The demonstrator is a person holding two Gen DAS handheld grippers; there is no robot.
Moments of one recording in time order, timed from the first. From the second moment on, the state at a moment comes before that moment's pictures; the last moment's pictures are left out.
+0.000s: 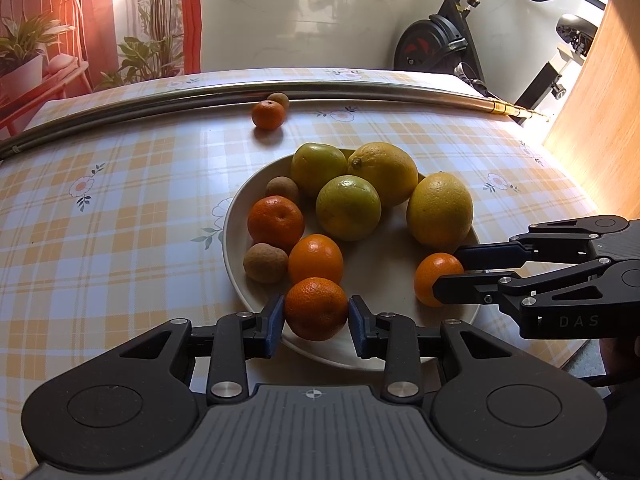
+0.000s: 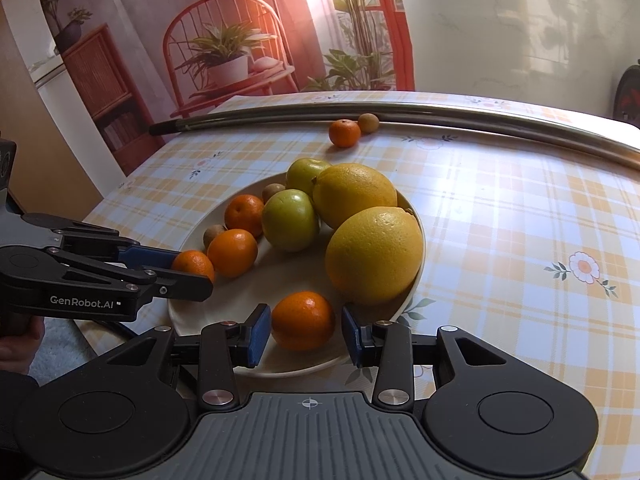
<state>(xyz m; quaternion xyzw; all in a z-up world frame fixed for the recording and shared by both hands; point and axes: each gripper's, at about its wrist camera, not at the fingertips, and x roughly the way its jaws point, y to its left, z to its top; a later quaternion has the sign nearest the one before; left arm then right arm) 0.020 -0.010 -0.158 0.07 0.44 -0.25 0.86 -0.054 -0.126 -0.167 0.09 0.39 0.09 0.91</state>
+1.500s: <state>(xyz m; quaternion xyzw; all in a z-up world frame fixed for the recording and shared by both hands) 0.105 0.024 -0.069 0.02 0.29 -0.19 0.94 0.052 -0.175 -0.096 0.05 0.30 0.04 0.95</state>
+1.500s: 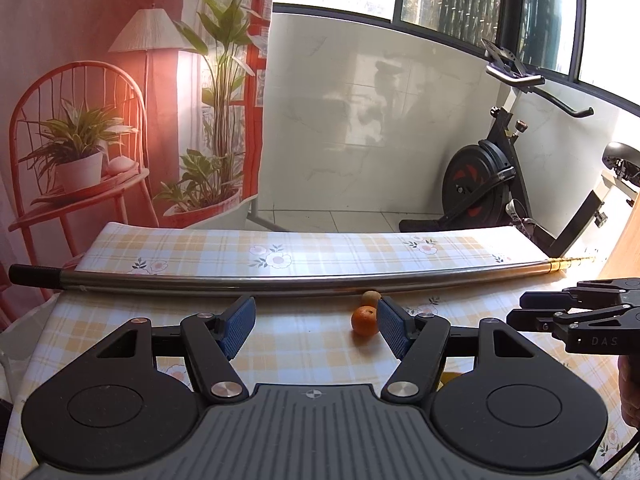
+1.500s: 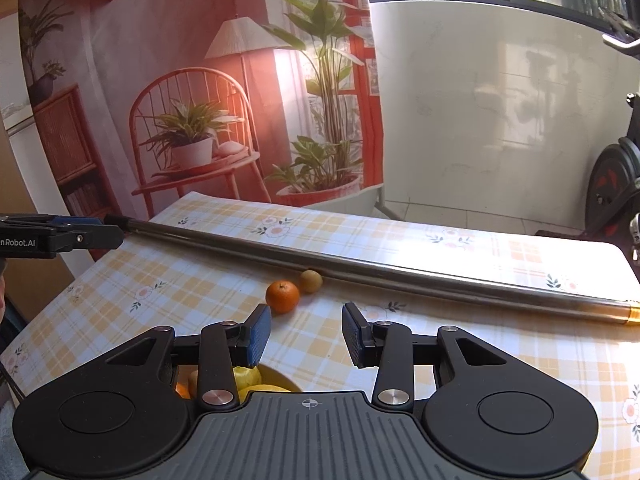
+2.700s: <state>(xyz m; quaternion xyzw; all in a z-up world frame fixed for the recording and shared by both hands) 0.193 0.038 -0.117 -0.02 0.35 -0.17 0.92 0.213 -0.131 -0.172 0.03 0.45 0.06 0.89</state>
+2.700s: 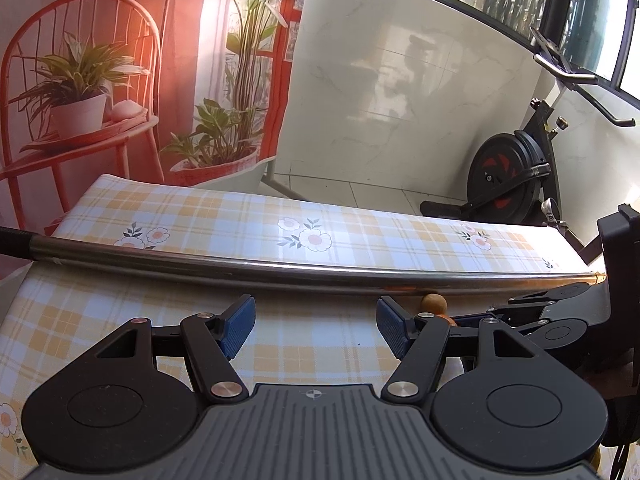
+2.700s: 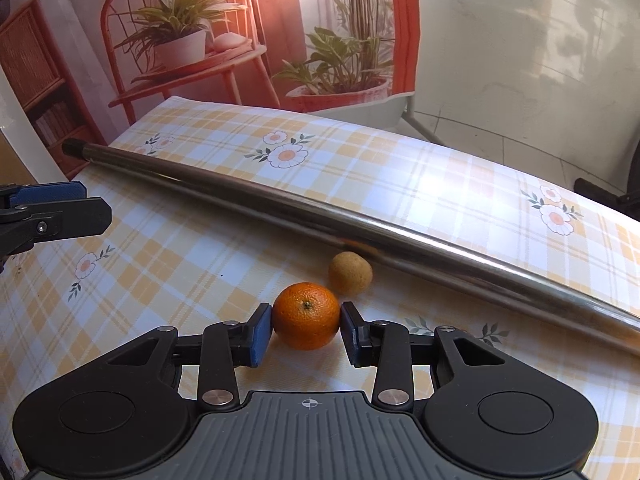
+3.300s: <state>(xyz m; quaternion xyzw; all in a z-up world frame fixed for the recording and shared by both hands) 0.240 -0.073 -0.171 0.03 0.40 -0.26 0.88 0.131 -0.208 -0.165 0.09 0.39 -0.02 0.92</state>
